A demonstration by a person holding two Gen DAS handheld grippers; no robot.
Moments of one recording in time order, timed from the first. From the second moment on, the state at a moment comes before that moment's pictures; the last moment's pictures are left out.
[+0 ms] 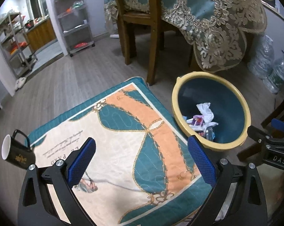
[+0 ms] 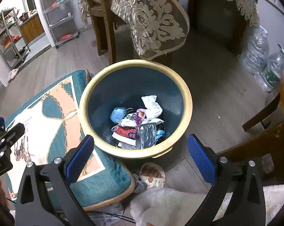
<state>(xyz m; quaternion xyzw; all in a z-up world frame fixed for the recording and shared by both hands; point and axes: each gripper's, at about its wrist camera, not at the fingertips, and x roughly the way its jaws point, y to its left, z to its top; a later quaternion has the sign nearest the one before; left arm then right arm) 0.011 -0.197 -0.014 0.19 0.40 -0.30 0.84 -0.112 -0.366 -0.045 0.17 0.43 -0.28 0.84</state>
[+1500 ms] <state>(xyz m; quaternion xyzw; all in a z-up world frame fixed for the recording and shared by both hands) 0.013 -0.197 -0.017 0.19 0.41 -0.30 0.84 -0.110 -0.367 -0.044 0.15 0.43 -0.28 0.85</state>
